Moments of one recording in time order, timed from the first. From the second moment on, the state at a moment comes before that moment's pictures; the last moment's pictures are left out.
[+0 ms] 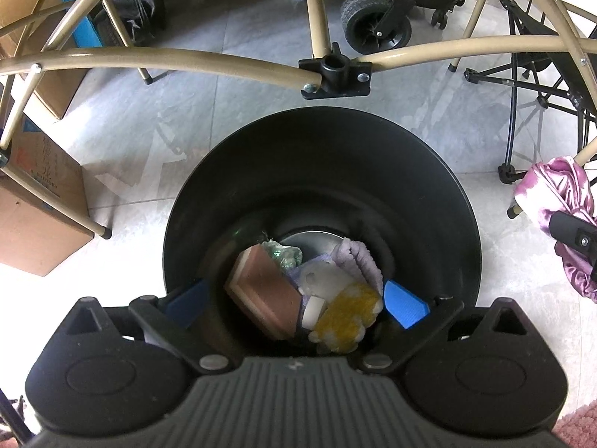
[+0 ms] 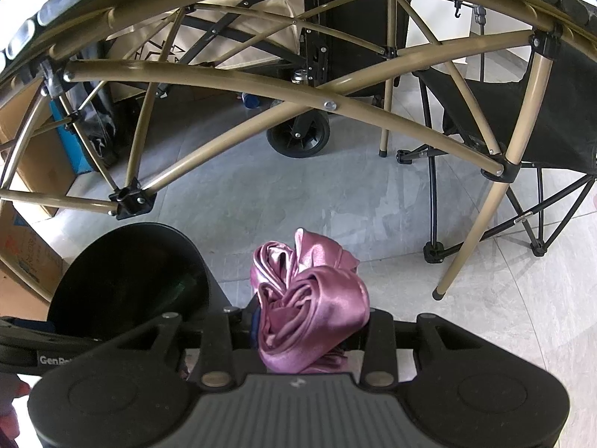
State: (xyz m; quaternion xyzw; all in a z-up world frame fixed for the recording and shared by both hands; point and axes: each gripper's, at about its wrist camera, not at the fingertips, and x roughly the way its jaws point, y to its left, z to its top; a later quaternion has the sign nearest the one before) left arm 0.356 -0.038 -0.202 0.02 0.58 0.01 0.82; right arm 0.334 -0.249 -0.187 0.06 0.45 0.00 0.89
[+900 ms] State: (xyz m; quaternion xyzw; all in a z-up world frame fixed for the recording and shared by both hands) left arm 0.325 0.036 -0.168 -0.03 0.55 0.06 0.83; right arm 0.327 -0.169 -0.156 0.02 0.43 0.07 0.90
